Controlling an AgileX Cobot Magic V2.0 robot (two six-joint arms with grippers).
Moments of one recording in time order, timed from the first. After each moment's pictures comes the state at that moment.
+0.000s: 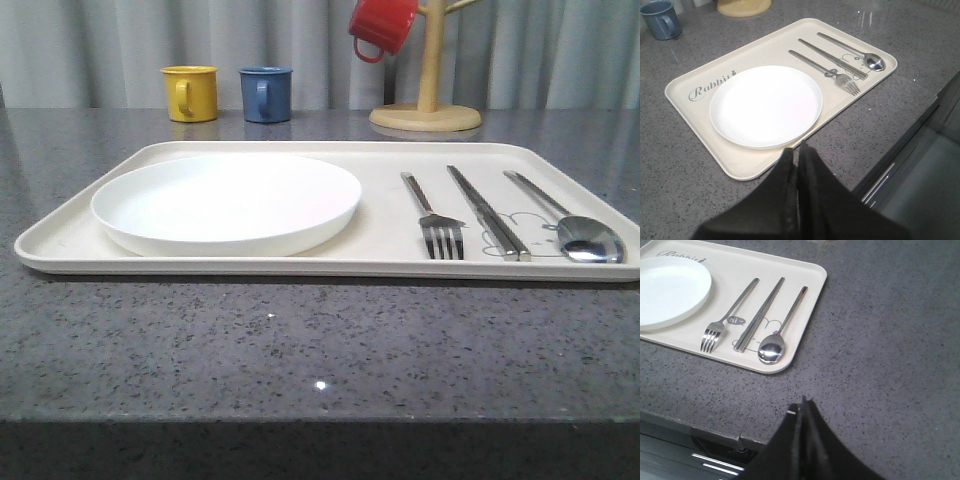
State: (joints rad) left arm -0.73 0.48 -0.83 -0.01 0.88 0.07; right arm 0.18 0.22 -0.74 0.07 1.08 -0.02
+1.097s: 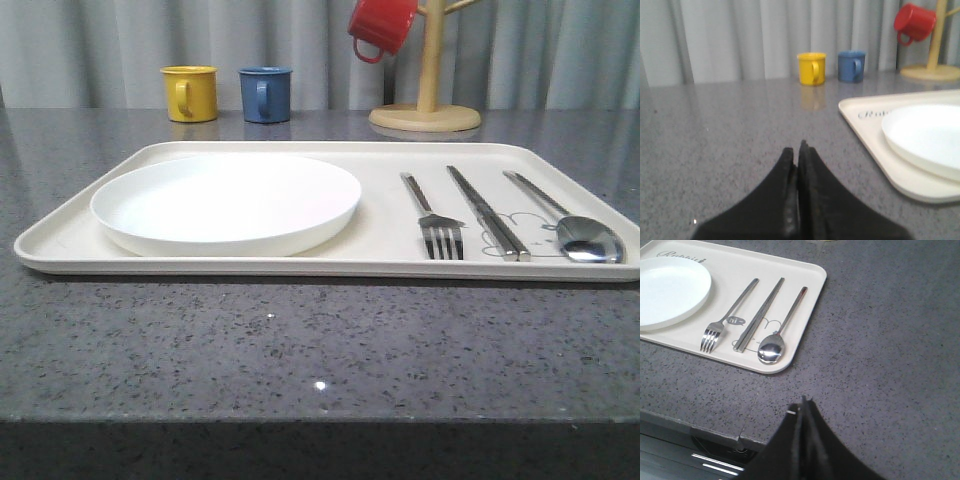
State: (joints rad) left arm -0.15 0.00 0.00 -0.02 0.04 0.08; right arm 0.18 0.22 -0.74 0.07 1.07 -0.02
